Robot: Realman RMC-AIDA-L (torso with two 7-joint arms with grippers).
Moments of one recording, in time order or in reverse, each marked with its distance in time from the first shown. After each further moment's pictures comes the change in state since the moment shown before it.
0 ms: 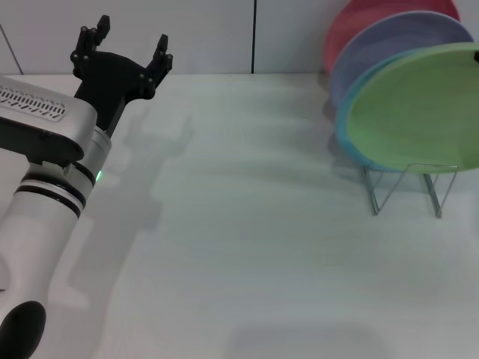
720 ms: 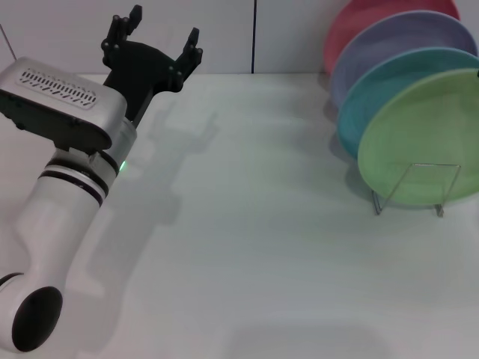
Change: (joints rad) left arm -0.054 -0.003 0.028 0.006 -0.002 -0.023 0.000; right arm -0.024 -0.002 -0.006 0.123 -0.029 0.118 -0.043
